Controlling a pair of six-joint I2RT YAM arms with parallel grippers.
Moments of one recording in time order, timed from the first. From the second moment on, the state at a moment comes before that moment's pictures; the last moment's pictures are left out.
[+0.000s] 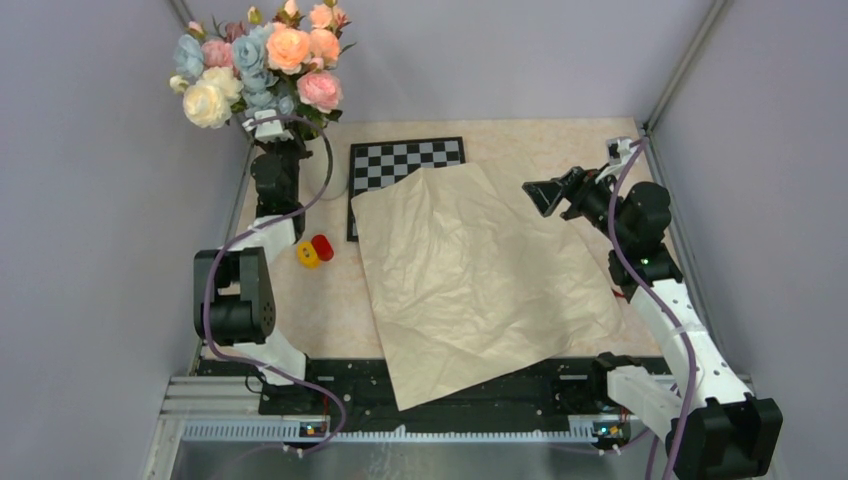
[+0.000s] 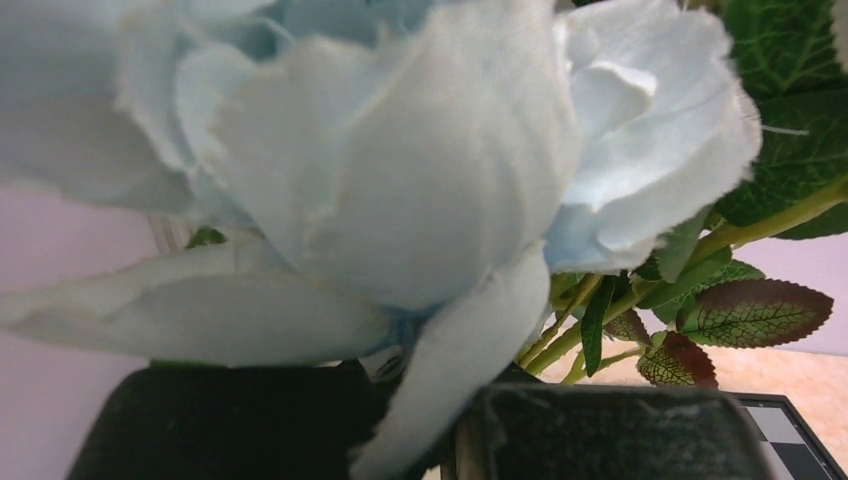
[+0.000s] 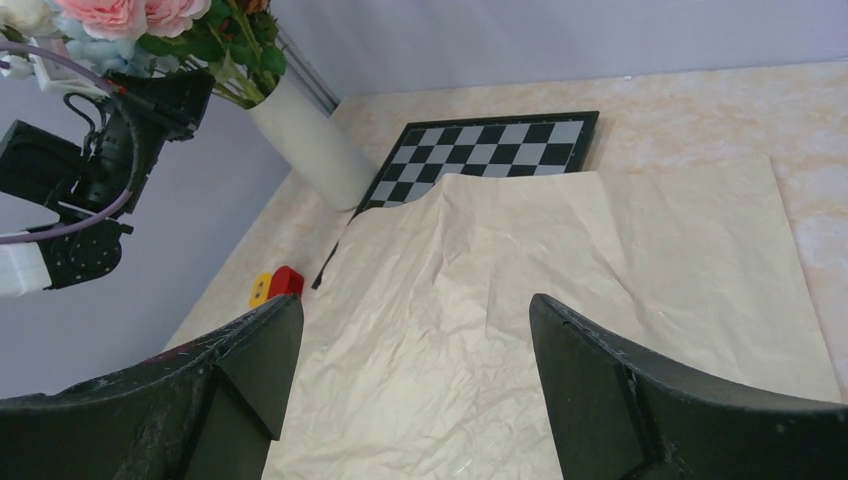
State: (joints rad) left arm 0.05 1.64 0.96 0.97 -0.02 -0.11; right arm 0.13 0.94 0.78 0.15 -0.47 0.48
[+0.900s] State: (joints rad) left arm 0.04 1.62 0.94 0.90 -0.03 -0.10; right arm 0.12 0.94 0.76 0.17 -0.47 0.49
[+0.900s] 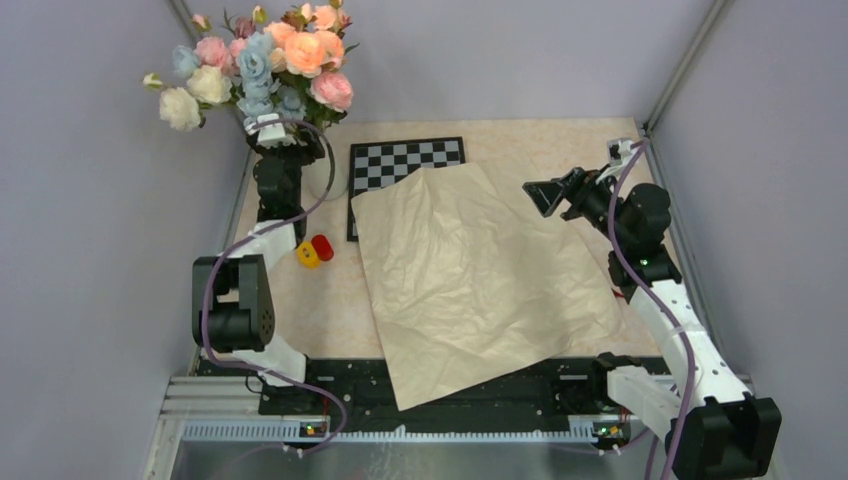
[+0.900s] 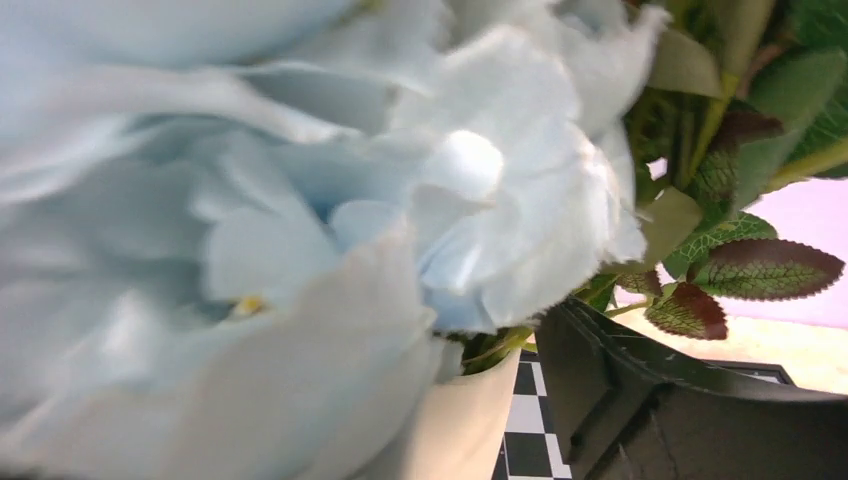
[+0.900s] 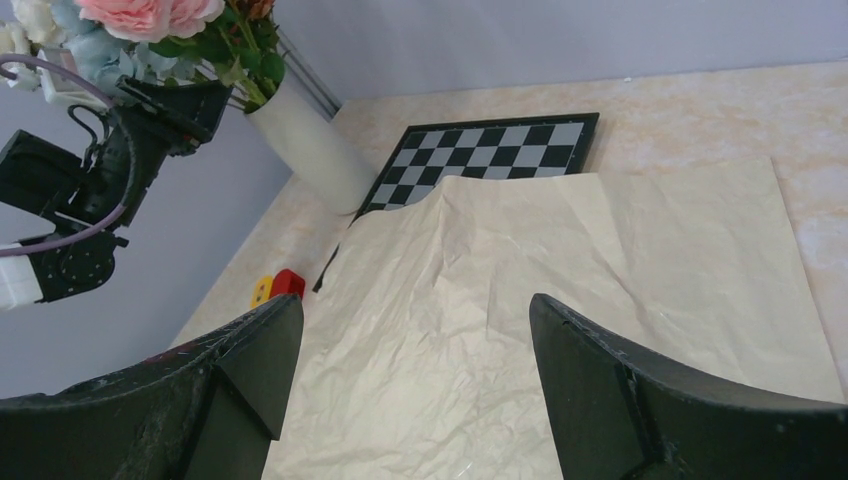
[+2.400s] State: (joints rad) left arm 0.03 0.90 0.86 -0.07 -0.24 -0.36; right arm 0.06 0.95 0.93 -0.30 -0.06 0.29
